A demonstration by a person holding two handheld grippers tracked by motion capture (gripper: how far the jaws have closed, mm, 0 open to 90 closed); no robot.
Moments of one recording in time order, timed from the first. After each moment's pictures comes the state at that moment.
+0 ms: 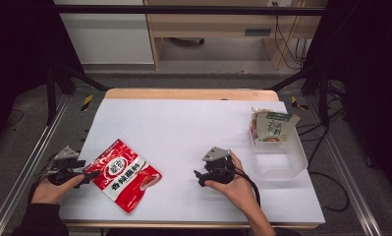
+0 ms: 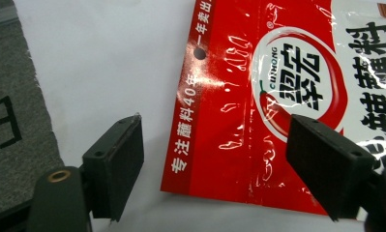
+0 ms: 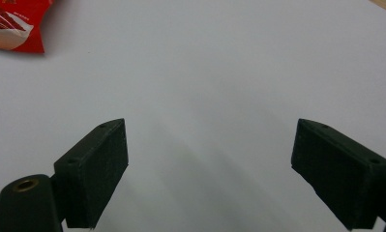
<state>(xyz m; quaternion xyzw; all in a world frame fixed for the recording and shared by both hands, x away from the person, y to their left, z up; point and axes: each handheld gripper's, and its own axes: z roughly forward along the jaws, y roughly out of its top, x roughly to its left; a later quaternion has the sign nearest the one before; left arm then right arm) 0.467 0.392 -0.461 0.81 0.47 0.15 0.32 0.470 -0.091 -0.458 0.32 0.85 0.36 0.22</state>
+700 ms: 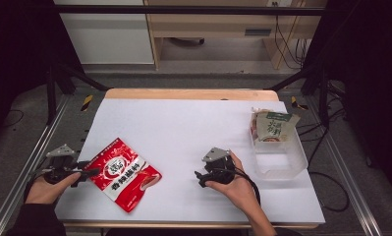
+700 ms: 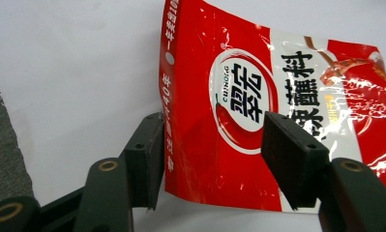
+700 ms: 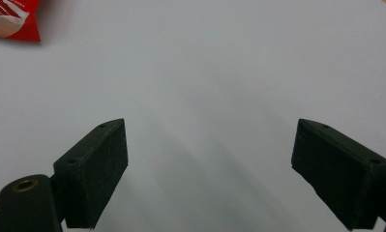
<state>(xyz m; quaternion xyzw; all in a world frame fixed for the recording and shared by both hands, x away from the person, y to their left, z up) 0.461 0.390 -0.439 0.80 0.45 0.10 0.37 0.471 -0.091 -0.460 0.31 0.86 0.35 0.22</state>
